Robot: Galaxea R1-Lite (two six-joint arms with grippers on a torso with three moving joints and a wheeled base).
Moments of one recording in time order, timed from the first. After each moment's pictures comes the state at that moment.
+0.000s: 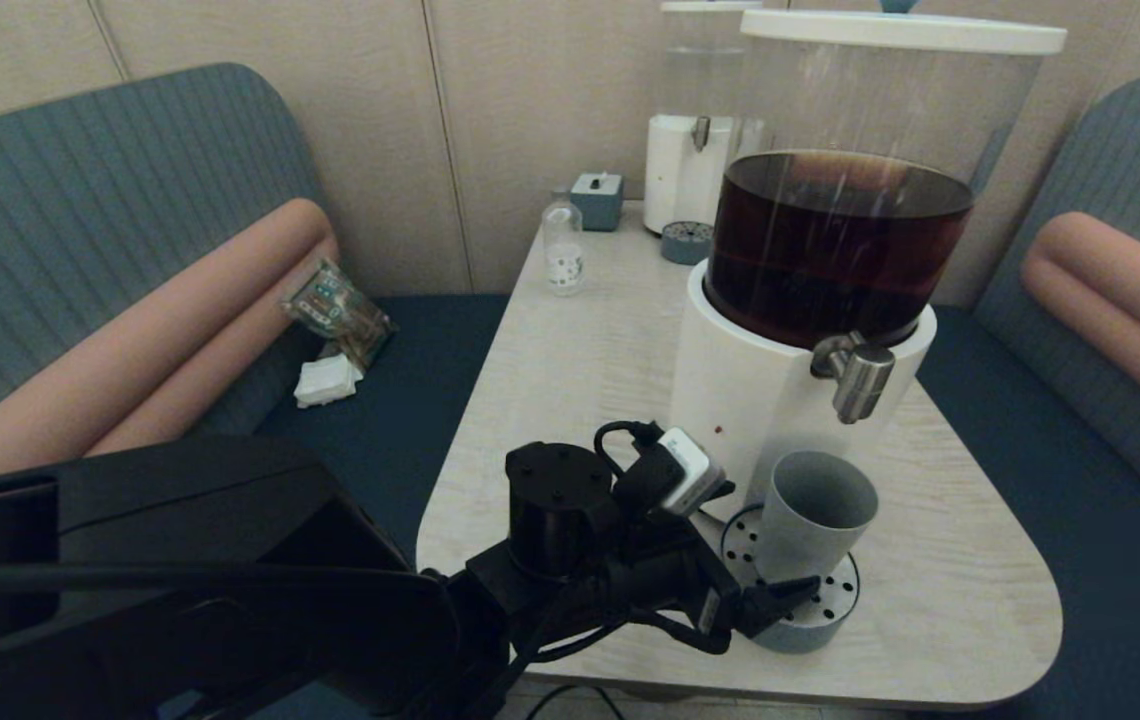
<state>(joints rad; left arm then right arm) -0.83 2.16 -0.89 -1.21 -0.36 0.05 0.00 0.00 0.00 0.00 0.02 -0.07</state>
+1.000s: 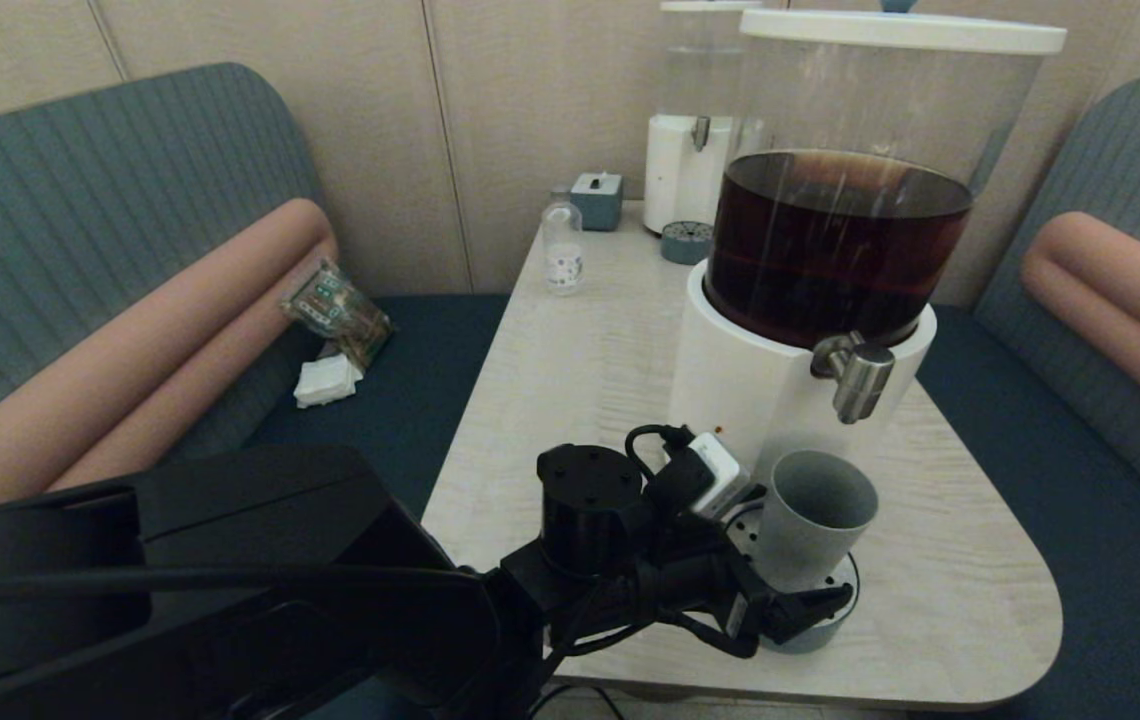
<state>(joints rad) -0.85 2.22 -0.97 -1.21 -0.41 0.05 0.00 0.00 0.00 0.00 0.02 -0.07</state>
